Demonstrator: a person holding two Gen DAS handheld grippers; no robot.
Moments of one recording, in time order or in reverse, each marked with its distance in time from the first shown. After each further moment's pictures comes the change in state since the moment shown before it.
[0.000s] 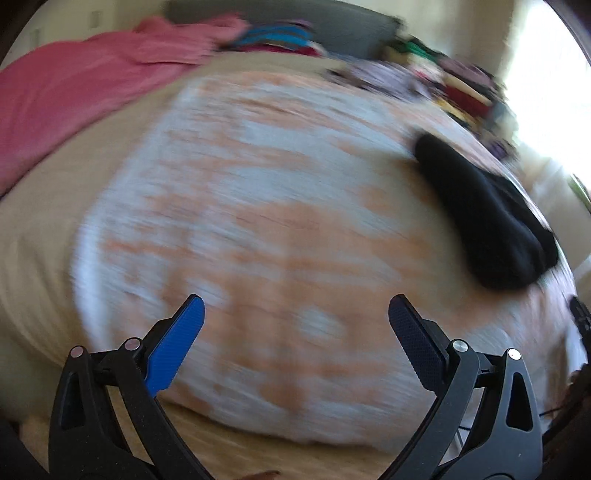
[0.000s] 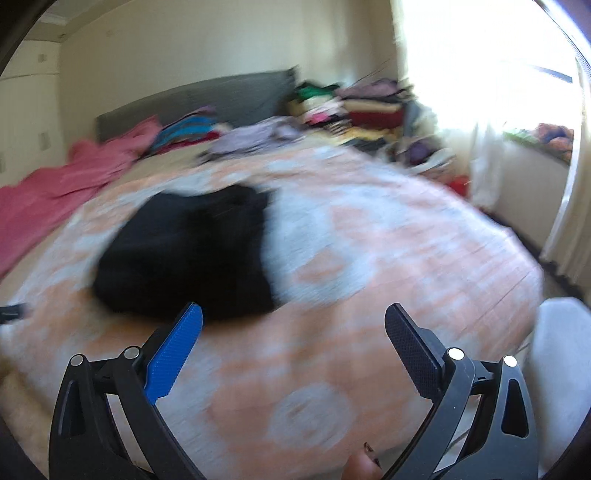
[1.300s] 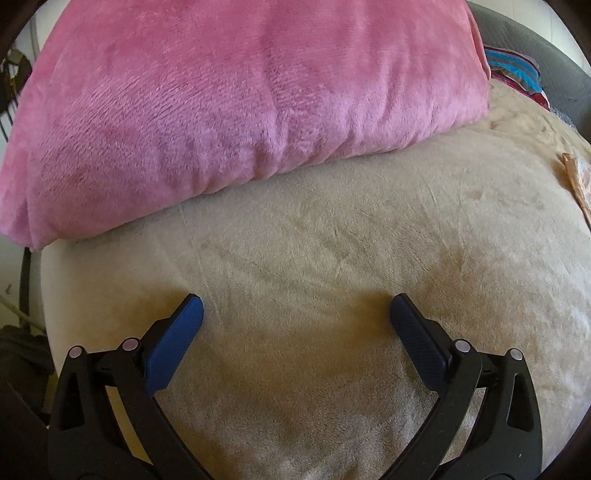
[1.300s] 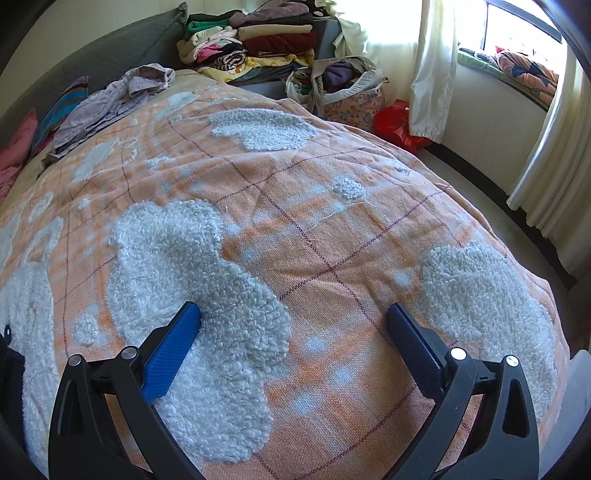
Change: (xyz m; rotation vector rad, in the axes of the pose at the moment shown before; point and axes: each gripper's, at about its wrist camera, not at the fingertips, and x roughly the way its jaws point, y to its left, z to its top) left arm 0.089 0.437 0.105 -0.331 0.029 0.554; right arm 0.268 -0.144 0.106 0.200 0.316 -0.245
